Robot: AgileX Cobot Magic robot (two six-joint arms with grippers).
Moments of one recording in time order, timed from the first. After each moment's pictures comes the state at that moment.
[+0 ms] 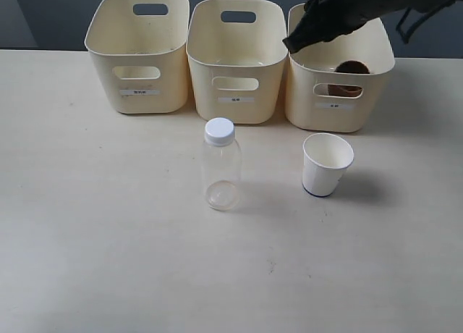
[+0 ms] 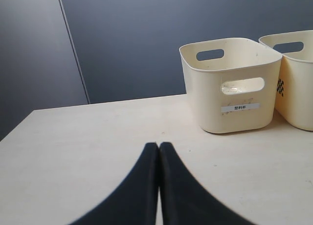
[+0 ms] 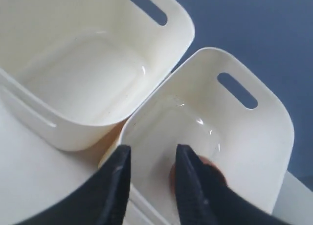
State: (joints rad) left arm 0.01 0.00 0.00 -0.02 0.14 0.12; right arm 0.42 1.68 -1.31 -0.38 0.42 -0.05
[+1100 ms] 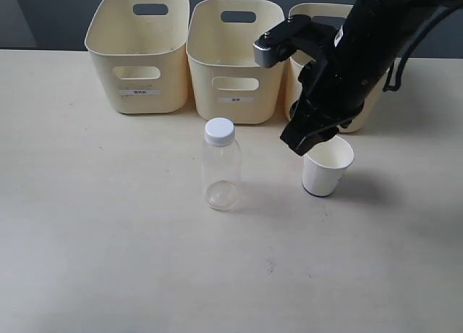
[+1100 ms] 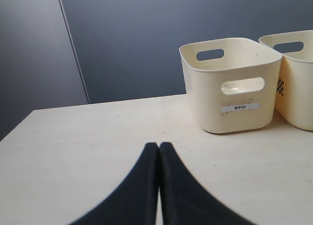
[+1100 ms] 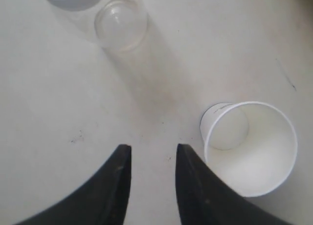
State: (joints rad) left arm 0.01 0.00 0.00 -0.02 0.14 0.12; right arm 0.47 1.68 -1.31 0.21 1.08 -0.53
